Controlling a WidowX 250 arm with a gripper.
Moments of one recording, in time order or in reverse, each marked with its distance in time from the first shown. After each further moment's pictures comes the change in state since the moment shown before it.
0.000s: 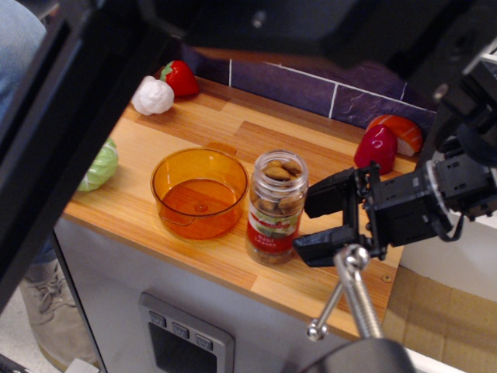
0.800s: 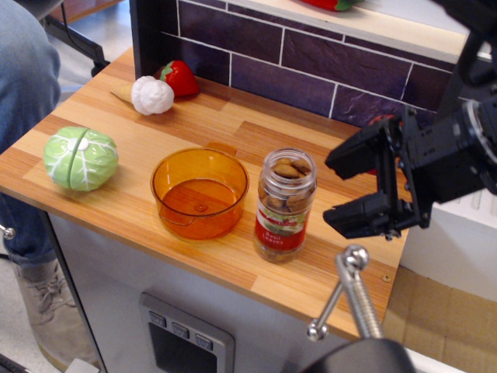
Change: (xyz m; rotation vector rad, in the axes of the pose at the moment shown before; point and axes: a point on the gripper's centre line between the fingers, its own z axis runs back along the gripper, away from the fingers) arm -0.027 -0.007 0.046 0.059 -0.164 0.110
